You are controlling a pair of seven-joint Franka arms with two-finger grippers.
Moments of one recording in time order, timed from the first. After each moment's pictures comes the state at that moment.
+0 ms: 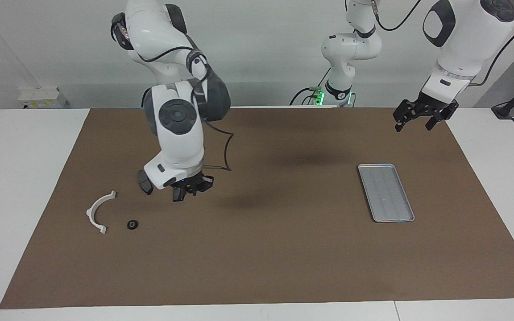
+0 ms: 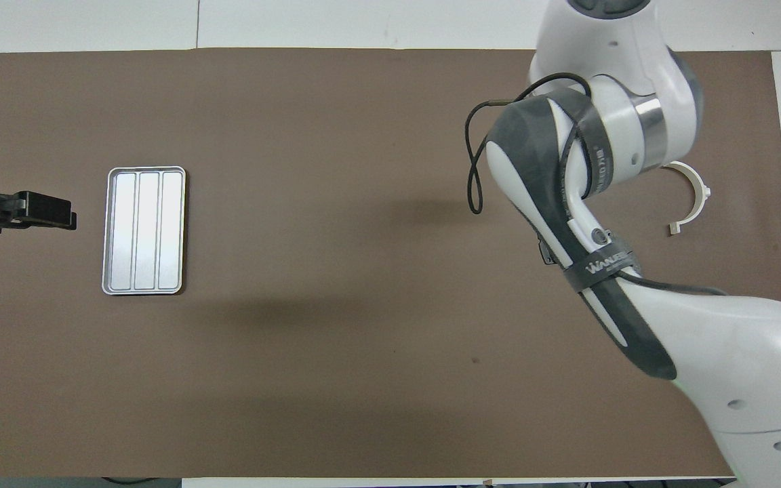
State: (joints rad) left arm -0.03 -0.07 0.00 -1.74 -0.01 1.70 0.00; right arm 0.22 0.59 0.04 -1.14 -0.12 1.60 0.35
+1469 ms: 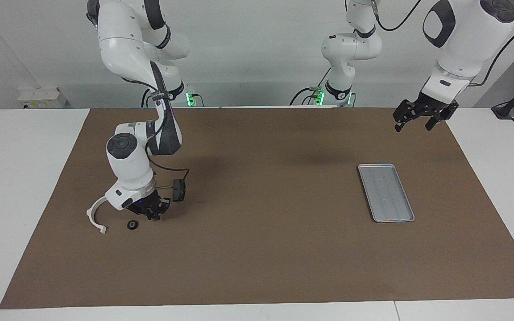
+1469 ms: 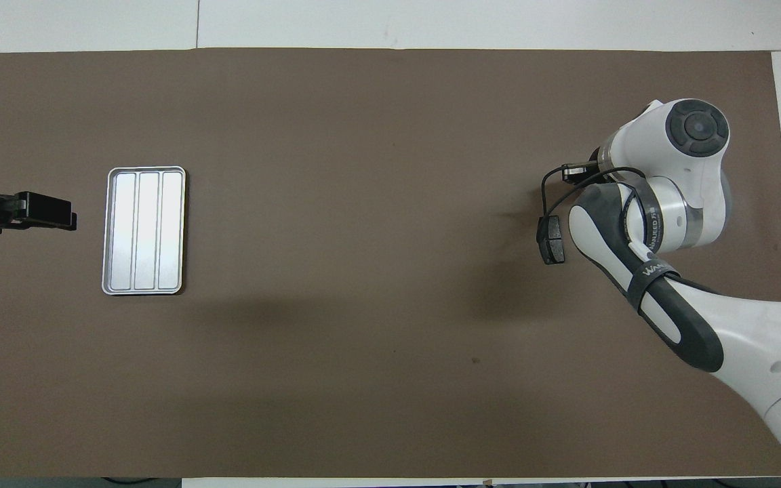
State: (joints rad) left arm -0.03 -0.07 0.00 -1.74 -0.01 1.70 0.00; right arm 0.03 0.46 0.04 -1.82 -0.10 2.38 0.12
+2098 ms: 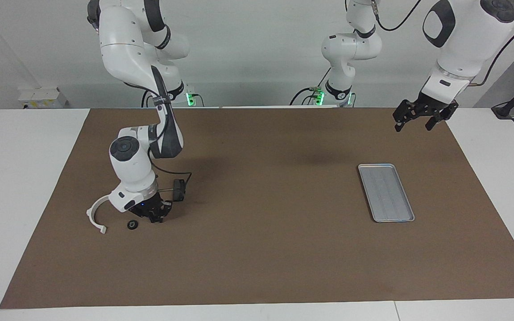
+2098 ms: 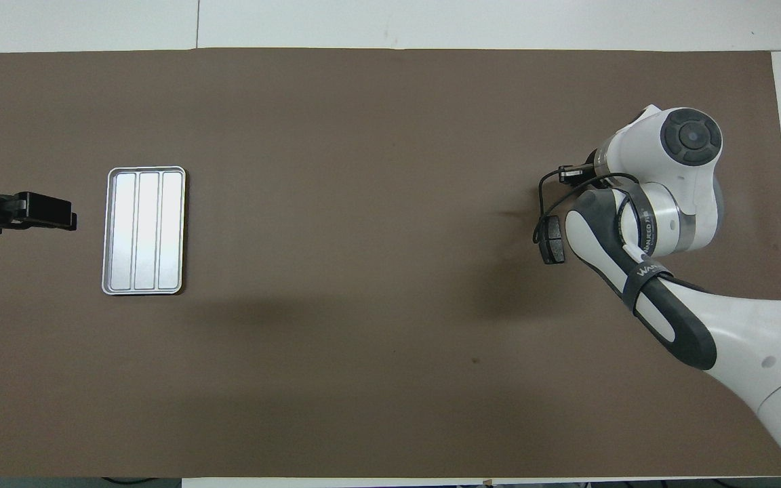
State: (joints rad) left arm -0.03 -0.07 0.00 -1.74 -0.01 1.70 0.00; right arm 0.03 0.46 0.04 -1.84 -0.10 2.43 0.12
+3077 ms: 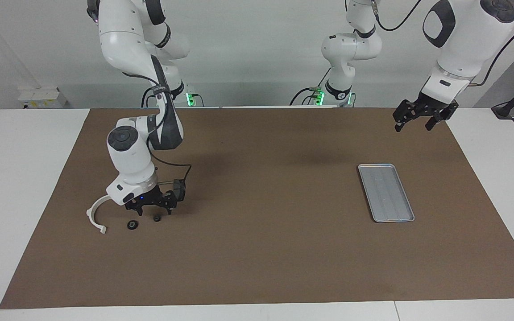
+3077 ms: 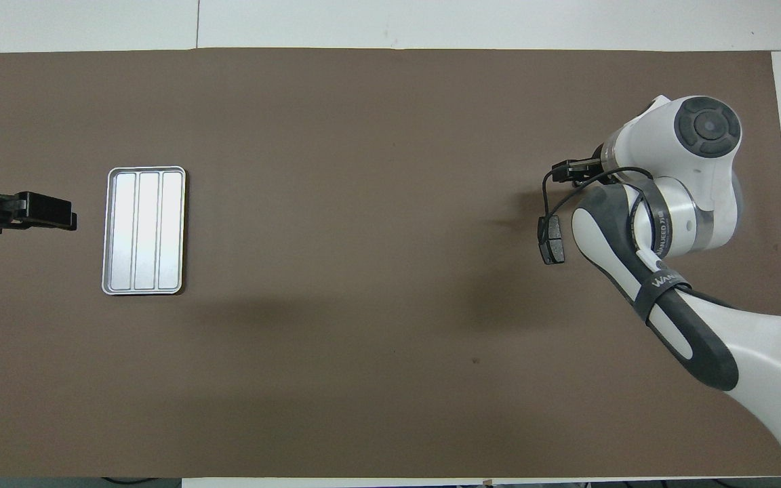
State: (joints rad) left arm -0.03 -0.07 0.00 -1.74 -0.01 1.70 0.00; right arm 0.03 0.36 0.06 -1.82 -0.10 2.28 0.12
